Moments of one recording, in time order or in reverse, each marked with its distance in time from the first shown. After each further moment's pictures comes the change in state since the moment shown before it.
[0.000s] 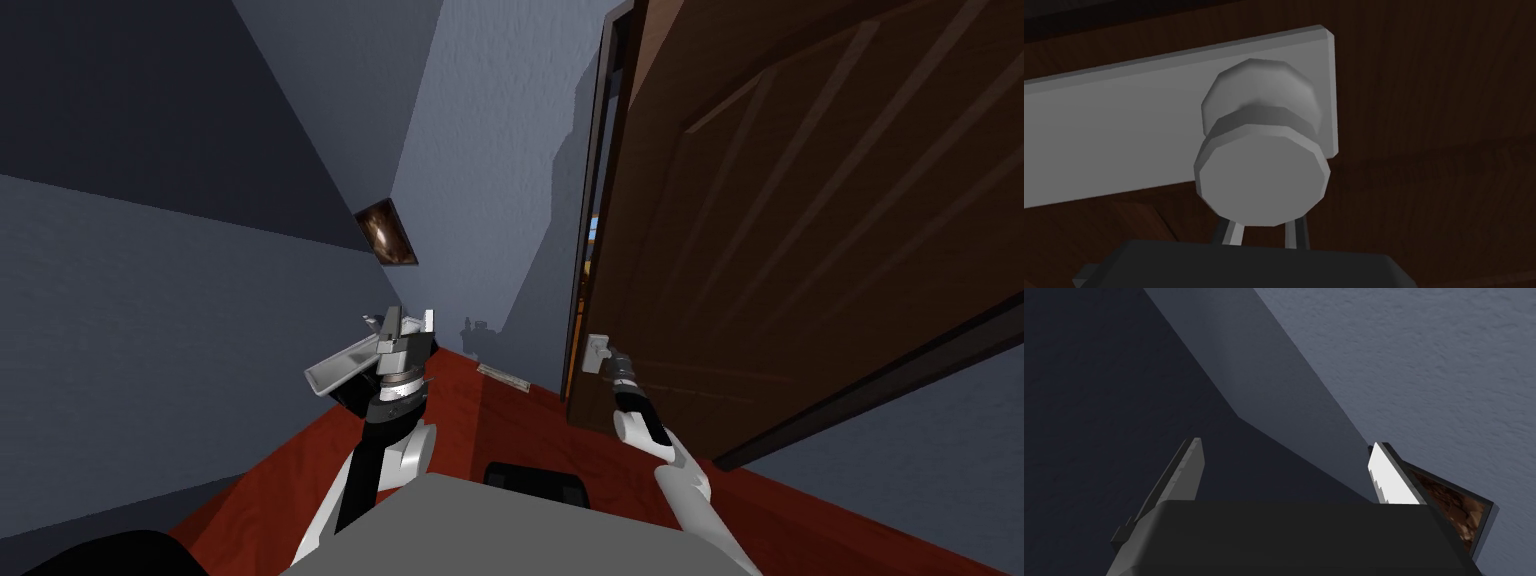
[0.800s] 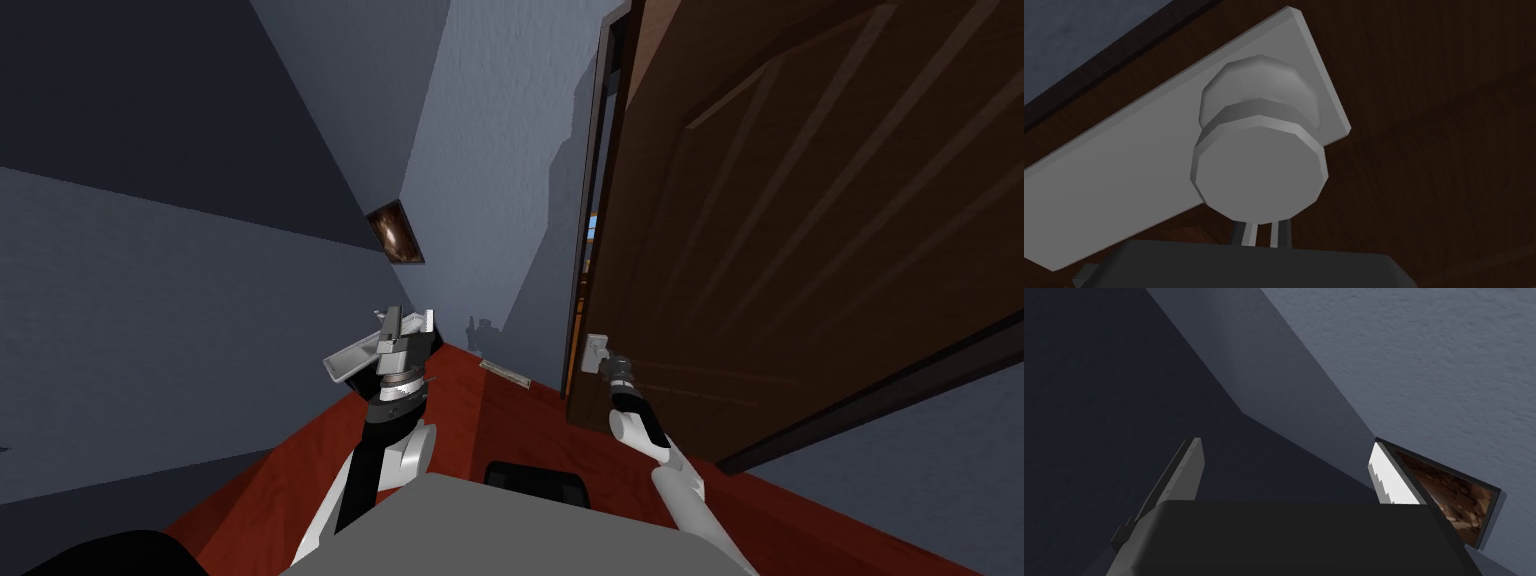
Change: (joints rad) arm 0.011 -0.010 0.071 -0.005 -0.195 0.005 -0.162
